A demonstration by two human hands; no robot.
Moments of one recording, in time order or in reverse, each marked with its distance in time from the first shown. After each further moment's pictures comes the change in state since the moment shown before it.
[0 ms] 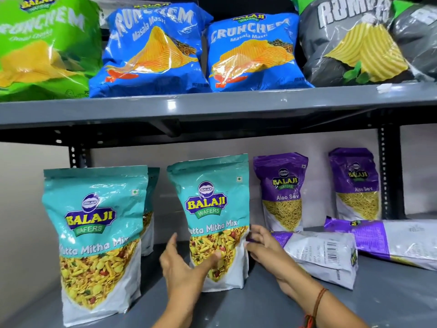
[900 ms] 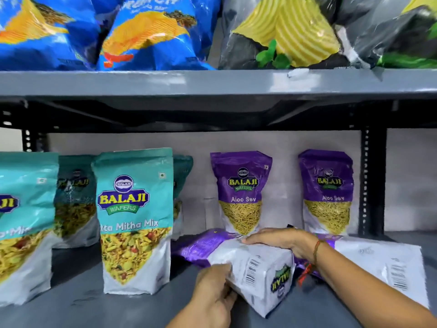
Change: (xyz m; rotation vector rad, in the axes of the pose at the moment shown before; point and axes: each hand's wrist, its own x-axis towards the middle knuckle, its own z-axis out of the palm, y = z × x) left_hand -0.083 0.049 0.220 -0.699 -0.166 -0.698; right_hand 0.072 -0.002 -0.216 -0.505 -0.481 0.365
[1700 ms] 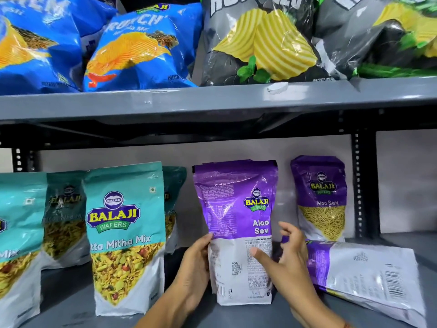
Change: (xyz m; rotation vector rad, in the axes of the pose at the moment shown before) left_hand 0.060 0.040 -0.010 0.244 -0.349 0.251; right_hand -0.044 0.029 0.057 0.243 0.957 -0.478
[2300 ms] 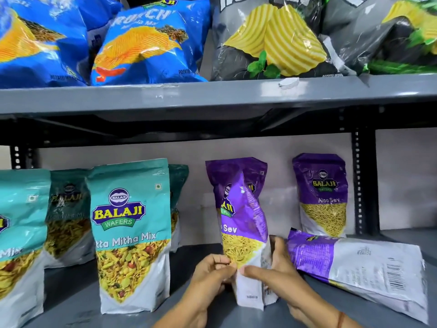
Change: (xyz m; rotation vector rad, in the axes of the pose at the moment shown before) left_hand -0.019 -0.025 -0.001 0.364 0.118 -0.069; right_hand -0.009 0.005 0.014 0.107 -0.298 0.175
